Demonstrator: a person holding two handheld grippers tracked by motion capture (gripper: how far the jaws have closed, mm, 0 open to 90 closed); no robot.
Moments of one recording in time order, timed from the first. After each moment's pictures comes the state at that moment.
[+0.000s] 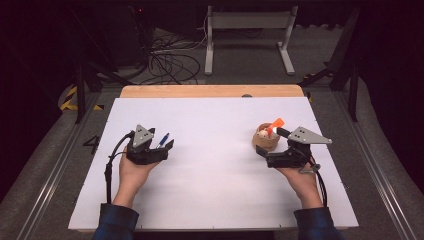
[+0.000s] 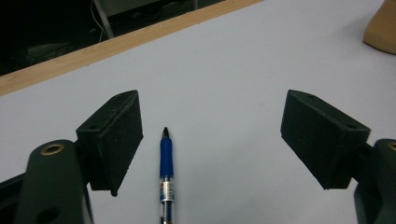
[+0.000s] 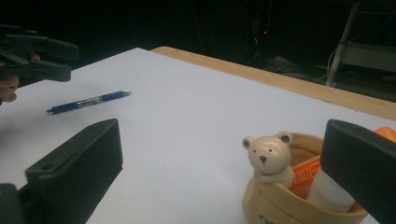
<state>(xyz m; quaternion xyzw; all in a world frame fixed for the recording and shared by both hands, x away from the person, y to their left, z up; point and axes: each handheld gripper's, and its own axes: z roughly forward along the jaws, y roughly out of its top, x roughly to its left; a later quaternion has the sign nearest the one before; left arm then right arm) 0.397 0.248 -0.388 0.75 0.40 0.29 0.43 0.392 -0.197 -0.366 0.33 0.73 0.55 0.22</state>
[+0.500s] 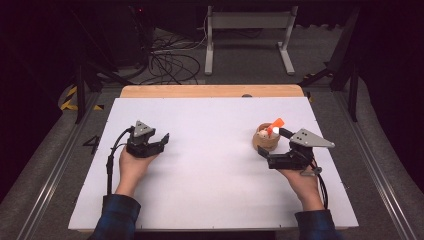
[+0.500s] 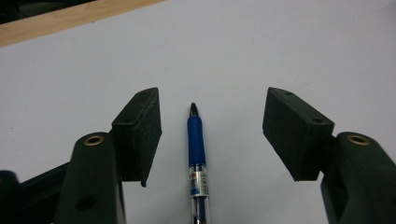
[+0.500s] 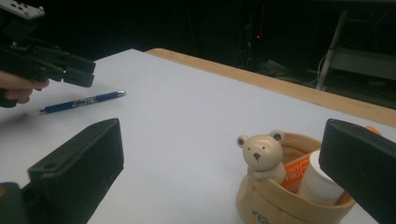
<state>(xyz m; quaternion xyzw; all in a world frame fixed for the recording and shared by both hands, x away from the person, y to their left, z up) 0.429 0.262 -0.410 0.76 0.45 0.25 0.40 0.384 -0.199 -0.365 0.34 0.72 0.55 0.24</state>
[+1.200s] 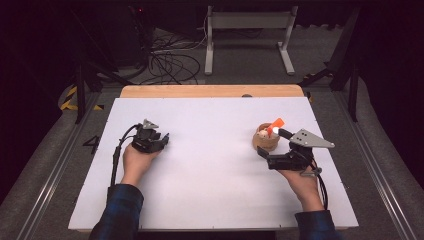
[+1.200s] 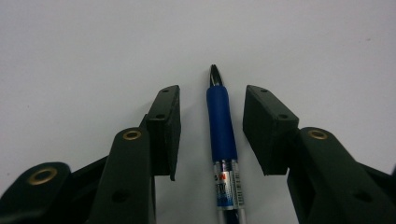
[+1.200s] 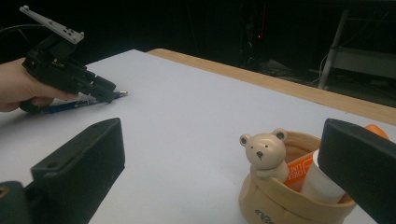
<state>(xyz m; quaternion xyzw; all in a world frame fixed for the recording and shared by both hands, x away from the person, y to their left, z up) 0.464 0.262 -0.432 0.79 0.47 0.20 0.33 0.384 -0.198 -0.366 0.34 0.73 0.55 0.24</state>
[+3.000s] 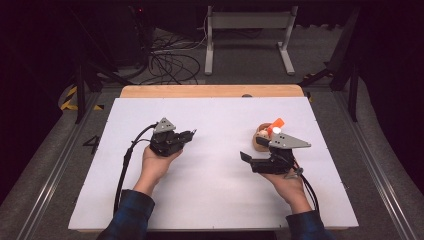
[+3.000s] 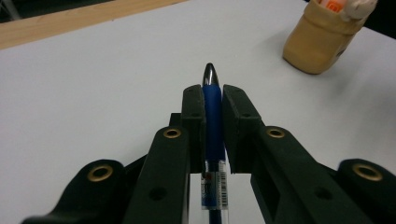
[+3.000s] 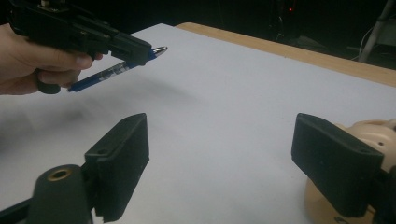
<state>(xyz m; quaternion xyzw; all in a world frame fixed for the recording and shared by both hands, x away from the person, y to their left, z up) 0.428 0.195 -0.388 0.78 0.37 0.16 0.48 0.383 -0.157 -0.378 0.32 0.76 0.53 0.18</state>
